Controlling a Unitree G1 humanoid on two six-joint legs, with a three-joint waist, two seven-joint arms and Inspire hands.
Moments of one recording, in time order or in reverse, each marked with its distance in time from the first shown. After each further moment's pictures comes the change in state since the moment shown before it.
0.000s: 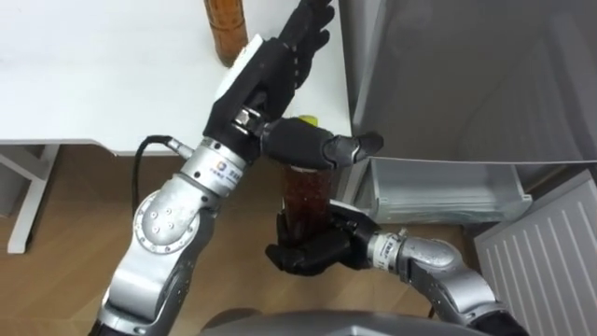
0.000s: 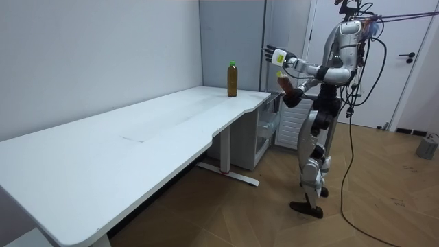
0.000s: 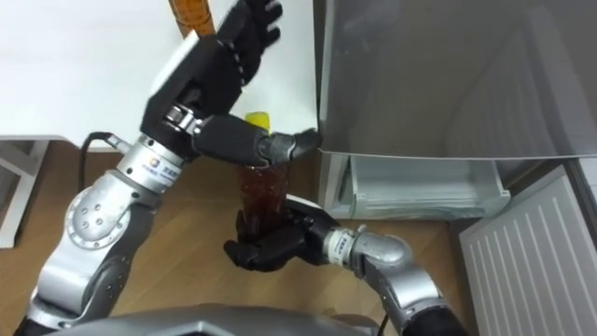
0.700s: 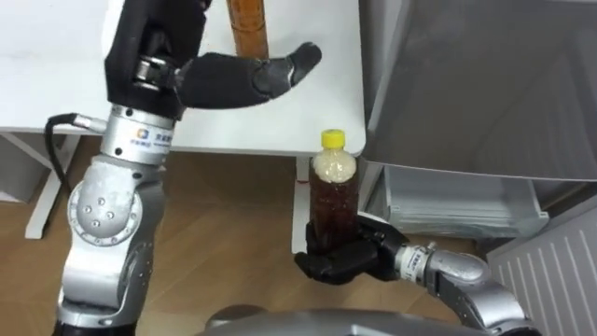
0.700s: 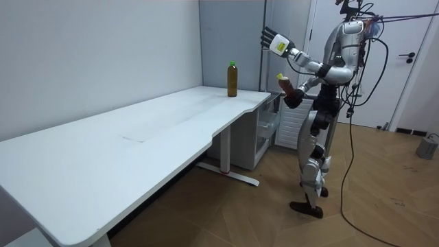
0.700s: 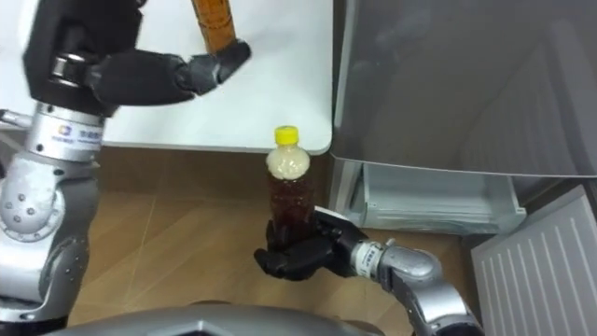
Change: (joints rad) left arm -0.021 0.014 0.291 -0.109 0.001 -0.109 0.140; right arm 0.089 -0.064 -0.131 -0.001 -0.040 -0.003 0.032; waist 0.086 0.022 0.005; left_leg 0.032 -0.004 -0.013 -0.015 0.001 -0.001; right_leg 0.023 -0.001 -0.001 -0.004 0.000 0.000
